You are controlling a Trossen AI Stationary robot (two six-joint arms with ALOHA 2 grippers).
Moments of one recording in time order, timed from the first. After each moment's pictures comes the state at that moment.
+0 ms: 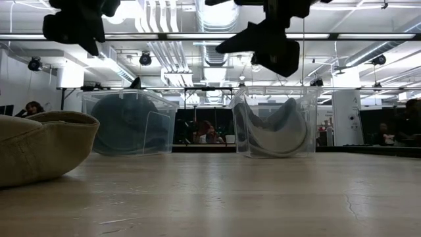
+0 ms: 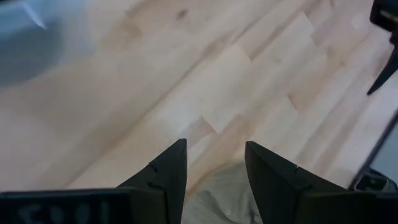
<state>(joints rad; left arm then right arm) -0.18 1.05 1.07 -1.03 -0.15 -1.02 0.38 1.70 1.08 0.05 0.09 0.89</state>
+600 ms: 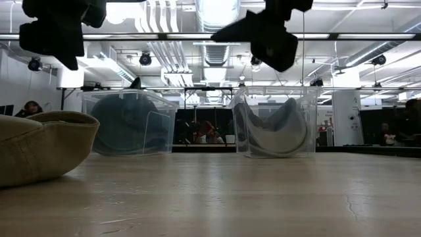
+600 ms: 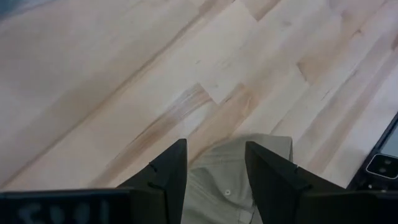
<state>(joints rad) -0.35 1.05 0.94 -0.94 -0.17 -1.18 0.42 1.72 1.08 0.11 0.11 0.80</state>
